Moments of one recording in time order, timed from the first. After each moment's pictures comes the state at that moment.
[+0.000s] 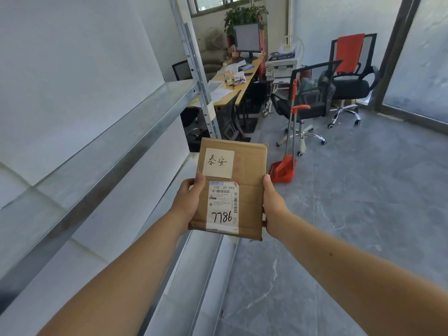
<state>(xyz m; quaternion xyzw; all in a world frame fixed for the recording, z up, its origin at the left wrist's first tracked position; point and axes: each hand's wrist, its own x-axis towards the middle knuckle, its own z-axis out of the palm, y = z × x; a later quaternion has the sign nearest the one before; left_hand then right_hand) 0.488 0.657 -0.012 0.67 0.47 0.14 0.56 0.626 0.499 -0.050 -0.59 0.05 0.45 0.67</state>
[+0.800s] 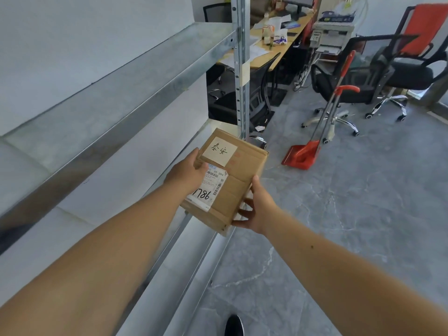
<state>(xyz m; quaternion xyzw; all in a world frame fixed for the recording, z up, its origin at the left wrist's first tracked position) 0.505 0.780 -0.086 0.82 0.51 0.04 0.27 0.630 0.611 -0.125 -0.56 0.11 0.57 0.59</state>
